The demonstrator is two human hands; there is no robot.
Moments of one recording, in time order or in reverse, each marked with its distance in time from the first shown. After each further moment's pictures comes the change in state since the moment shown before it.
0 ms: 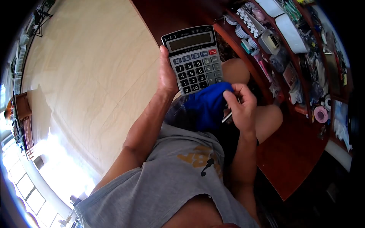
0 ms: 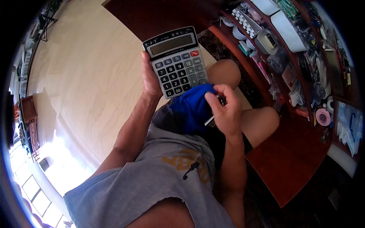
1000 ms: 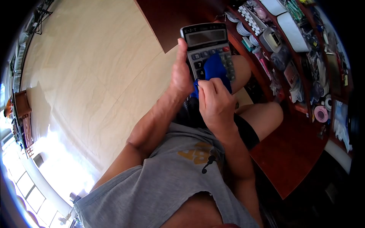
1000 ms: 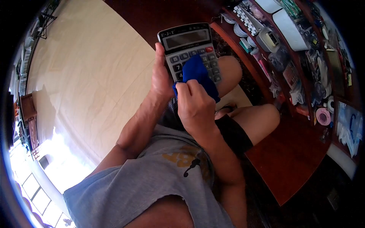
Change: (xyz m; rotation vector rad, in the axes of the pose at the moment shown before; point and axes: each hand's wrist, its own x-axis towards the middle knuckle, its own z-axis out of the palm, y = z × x) left_hand -0.021 -0.001 0.049 -0.275 -0.128 -0.208; right_hand -0.005 -0.017 0.070 -0.739 0.116 -0.831
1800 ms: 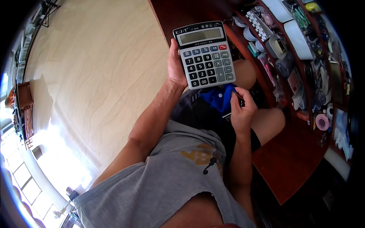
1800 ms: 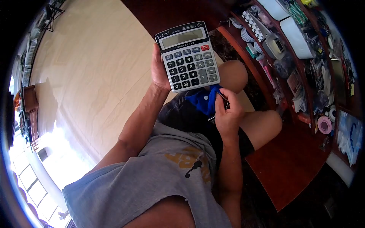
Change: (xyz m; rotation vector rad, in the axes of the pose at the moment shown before) left_hand 0.024 0.018 -0.063 -0.112 -0.010 0.070; right_hand -0.048 0.056 -0.015 0.385 0.093 0.477
